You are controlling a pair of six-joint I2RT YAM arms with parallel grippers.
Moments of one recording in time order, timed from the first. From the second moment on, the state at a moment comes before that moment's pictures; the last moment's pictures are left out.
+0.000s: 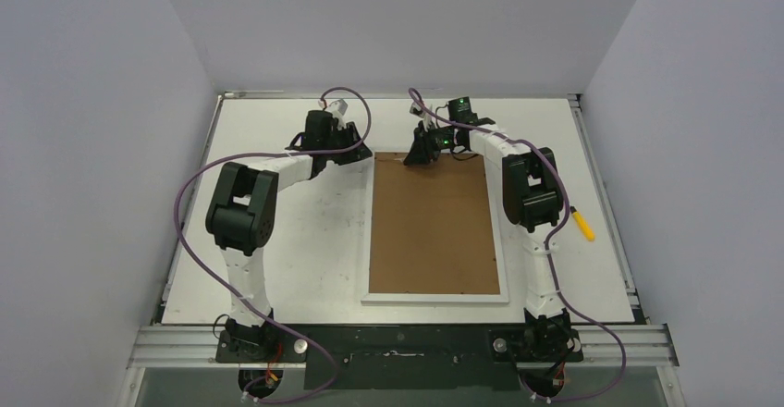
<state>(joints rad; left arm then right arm) -0.30 2.03 1.31 0.12 0.32 -0.53 0.30 2.35 1.82 -0.36 -0.96 -0.39</state>
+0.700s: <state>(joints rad) -0.30 2.06 1.33 0.12 0.32 -0.54 0.29 2.39 1.85 -0.35 -0.97 -0.32</state>
